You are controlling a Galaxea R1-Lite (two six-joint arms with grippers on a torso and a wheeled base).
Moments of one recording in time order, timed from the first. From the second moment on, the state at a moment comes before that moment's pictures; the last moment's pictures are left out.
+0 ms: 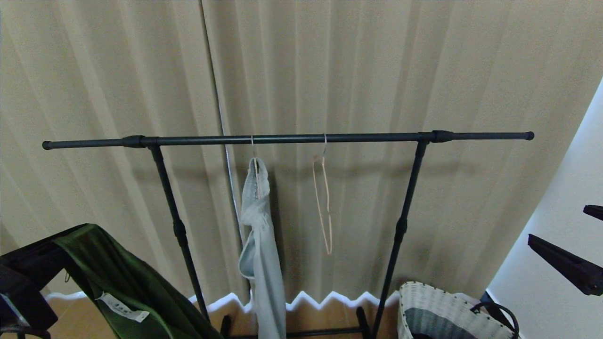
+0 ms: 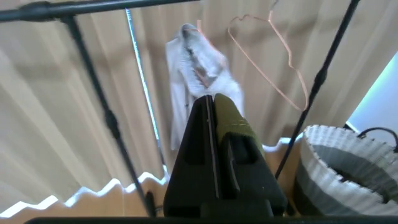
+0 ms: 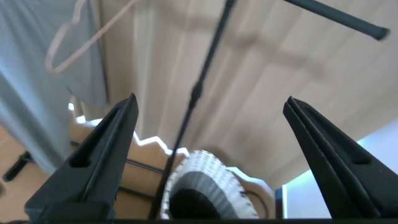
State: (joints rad) left arm -0.35 0.86 -0.39 -0.36 0.09 0.02; right arm 0.12 0.92 -0.44 -0.25 0.07 -0.22
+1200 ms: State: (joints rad) left arm -0.35 0.87 -0.38 -0.36 0.09 0.02; right arm 0.12 0.94 -0.42 -0.25 0.08 -0.25
